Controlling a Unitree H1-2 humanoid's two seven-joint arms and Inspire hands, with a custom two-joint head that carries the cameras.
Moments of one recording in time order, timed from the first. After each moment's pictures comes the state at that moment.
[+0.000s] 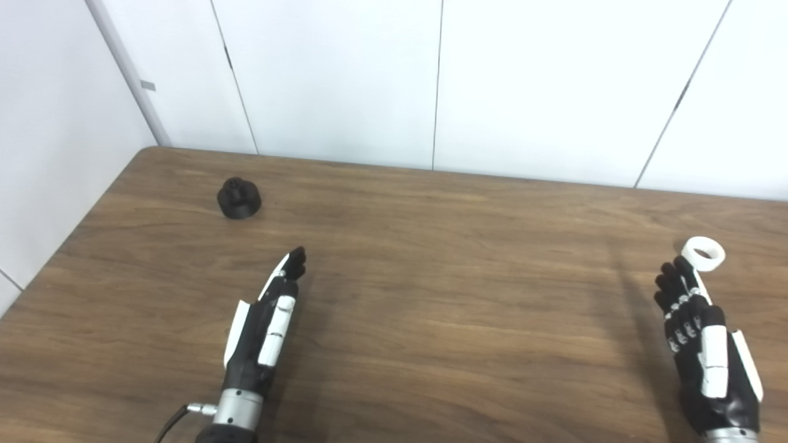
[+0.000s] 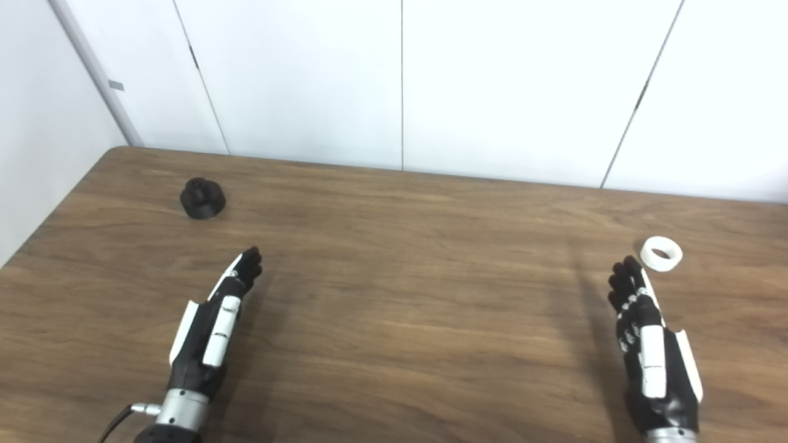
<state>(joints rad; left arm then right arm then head) 0.22 0.09 0.06 -0.18 -0.01 -0.17 0.01 0.08 -0.17 -0.09 -0.06 0.18 -0.17 0.14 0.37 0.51</state>
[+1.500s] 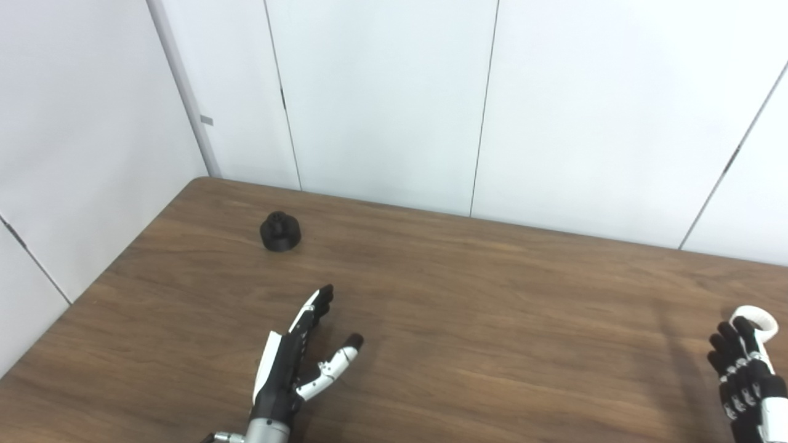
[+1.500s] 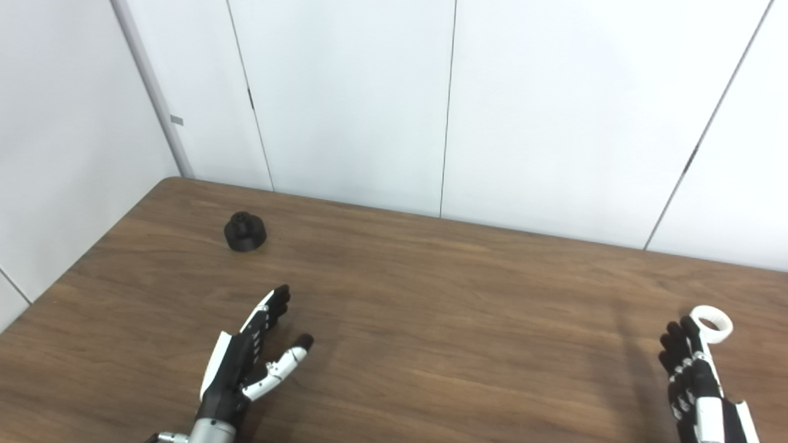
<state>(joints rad) 0.21 0.09 0.06 -0.25 0.15 0.00 0.12 0.05 -0.19 -0.10 -0.02 0.19 -0.21 0.17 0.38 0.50</state>
